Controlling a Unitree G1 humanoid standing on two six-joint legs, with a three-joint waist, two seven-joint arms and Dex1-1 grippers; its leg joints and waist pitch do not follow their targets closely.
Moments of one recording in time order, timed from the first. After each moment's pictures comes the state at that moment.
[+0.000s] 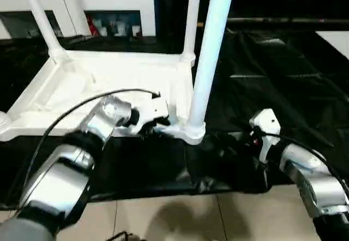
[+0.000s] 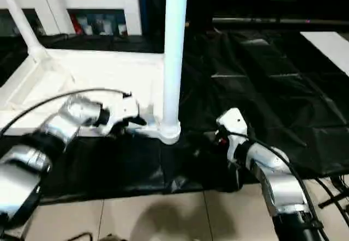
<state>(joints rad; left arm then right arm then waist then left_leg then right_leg) -0.92 0.35 -0.40 1.03 0.13 -0.13 -1.15 -0.20 -0.42 0.03 0.14 0.20 0.19 0.75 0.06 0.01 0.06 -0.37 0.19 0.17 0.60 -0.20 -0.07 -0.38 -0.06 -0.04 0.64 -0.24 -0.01</state>
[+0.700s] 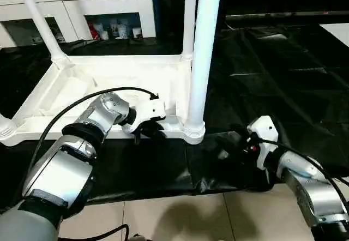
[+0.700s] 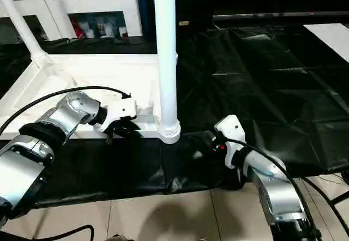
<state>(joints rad) -0.99 0.34 -0.41 1.20 0.20 -0.15 -1.19 -0.14 -0.39 0.05 0.12 0.18 0.19 0.70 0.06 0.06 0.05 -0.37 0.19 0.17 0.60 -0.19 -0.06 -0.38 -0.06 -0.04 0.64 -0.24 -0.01</state>
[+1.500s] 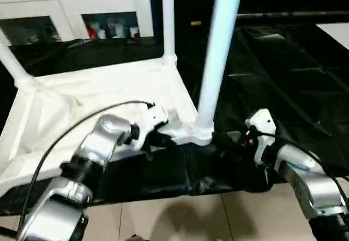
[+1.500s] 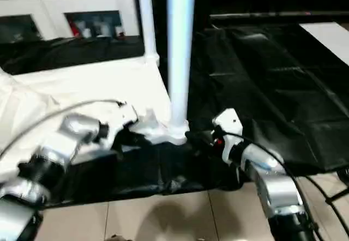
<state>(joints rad) -0.59 0.33 -0.28 0.48 0.07 0.33 -1.11 -0.21 -0.40 0.05 0.10 0.23 0.24 0.75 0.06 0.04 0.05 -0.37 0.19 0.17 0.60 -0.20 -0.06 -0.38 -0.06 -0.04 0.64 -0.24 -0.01</state>
